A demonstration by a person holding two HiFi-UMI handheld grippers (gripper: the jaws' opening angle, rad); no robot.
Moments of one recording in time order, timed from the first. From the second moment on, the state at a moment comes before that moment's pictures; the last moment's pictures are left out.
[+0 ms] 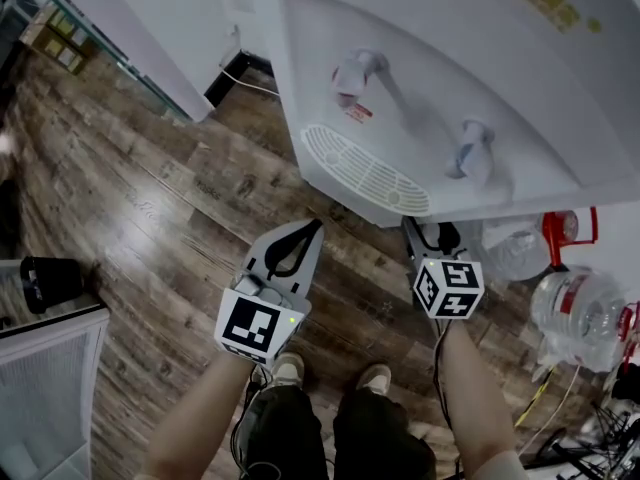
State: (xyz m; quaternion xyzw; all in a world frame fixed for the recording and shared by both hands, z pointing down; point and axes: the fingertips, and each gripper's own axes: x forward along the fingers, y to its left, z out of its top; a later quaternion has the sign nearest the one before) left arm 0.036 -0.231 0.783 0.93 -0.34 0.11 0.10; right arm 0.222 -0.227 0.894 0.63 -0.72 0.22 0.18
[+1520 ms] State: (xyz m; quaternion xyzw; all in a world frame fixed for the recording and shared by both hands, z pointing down) left arm -0.172 -0.186 0.787 0.86 -0.45 0.18 0.18; right arm -0.061 -0.145 0.895 0.45 -0.79 0.33 0.26
